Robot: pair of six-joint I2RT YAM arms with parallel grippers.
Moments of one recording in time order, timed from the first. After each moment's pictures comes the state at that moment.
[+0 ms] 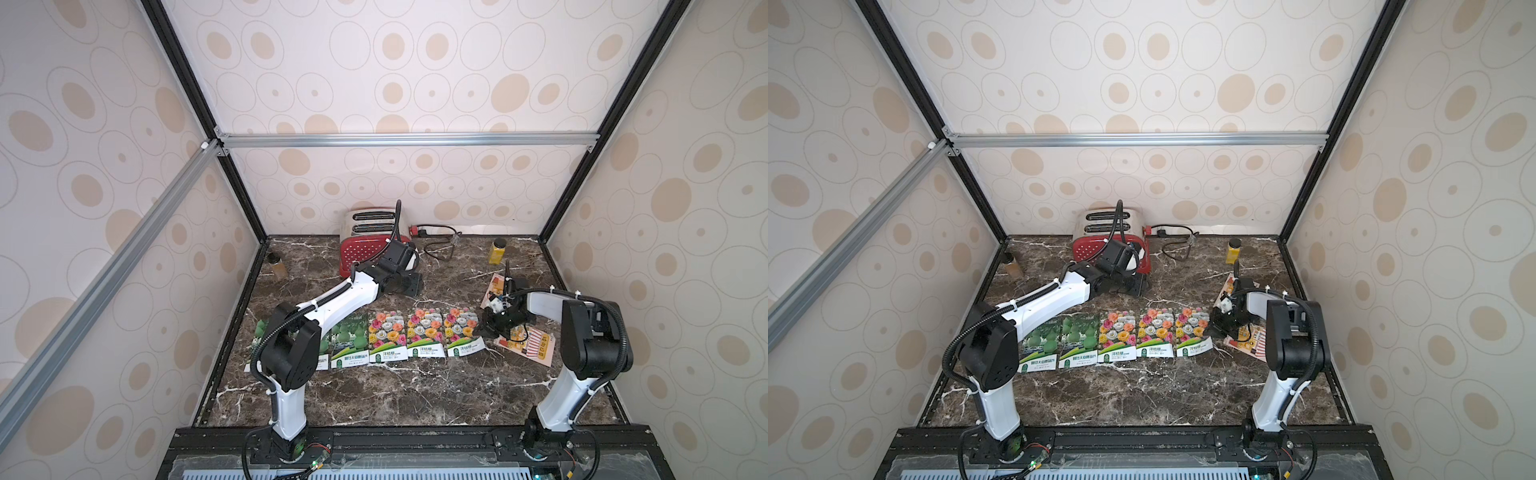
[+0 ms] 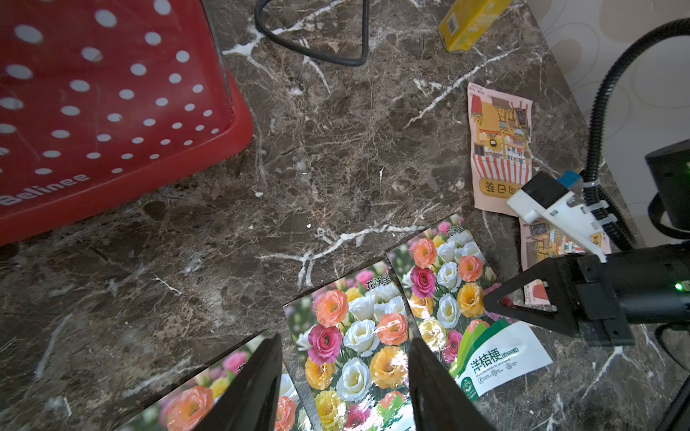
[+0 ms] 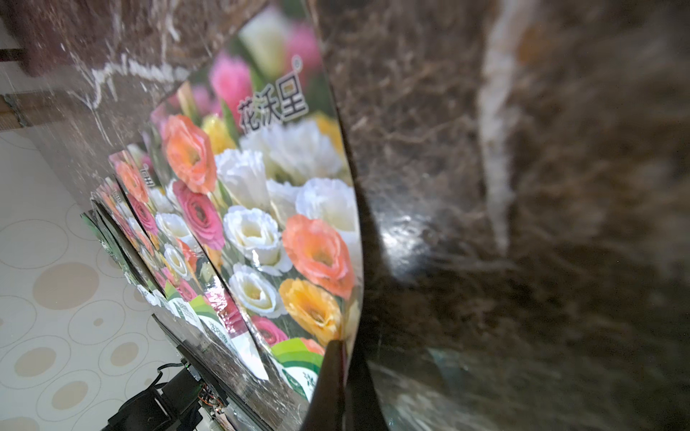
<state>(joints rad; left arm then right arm) -0.65 1.87 1.55 -0.51 0.08 -0.34 -0.02 1.81 1.00 -0.67 -0.61 0.30</state>
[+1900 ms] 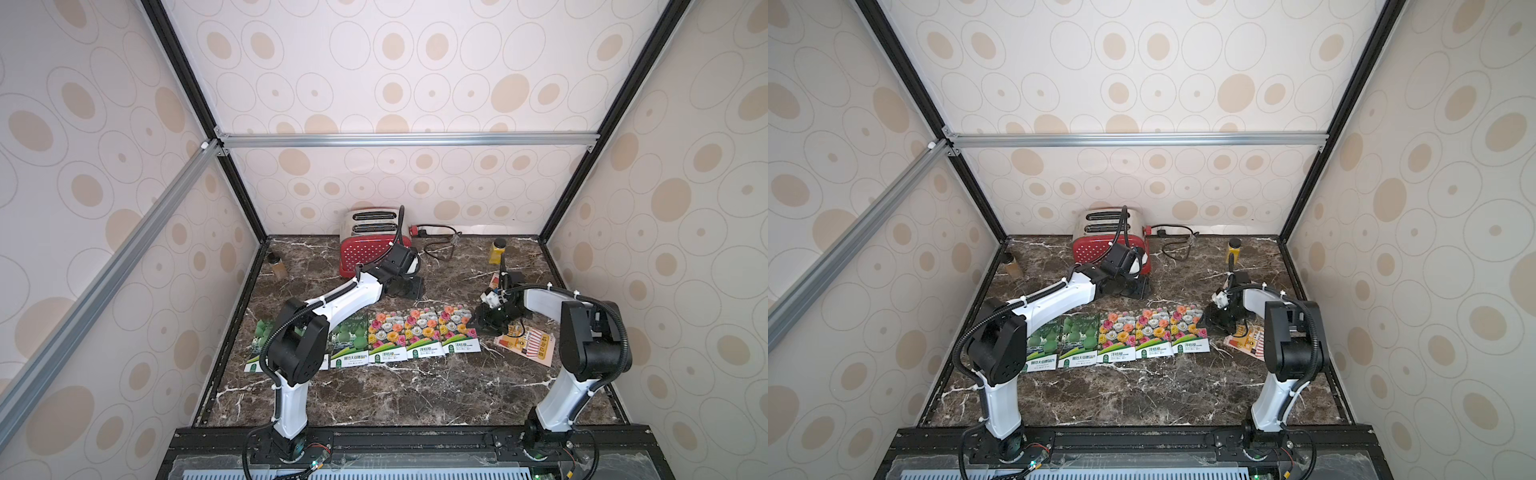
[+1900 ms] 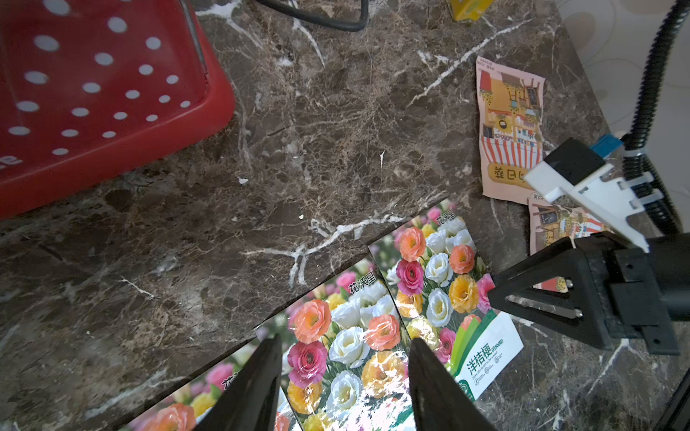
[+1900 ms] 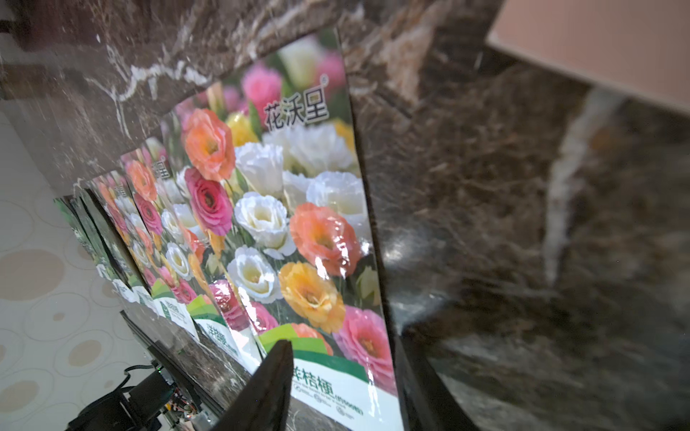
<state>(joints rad) -0.65 1.93 1.55 -0.49 0.13 -0.34 0.01 1.80 1.05 -0.70 -0.54 0.25</state>
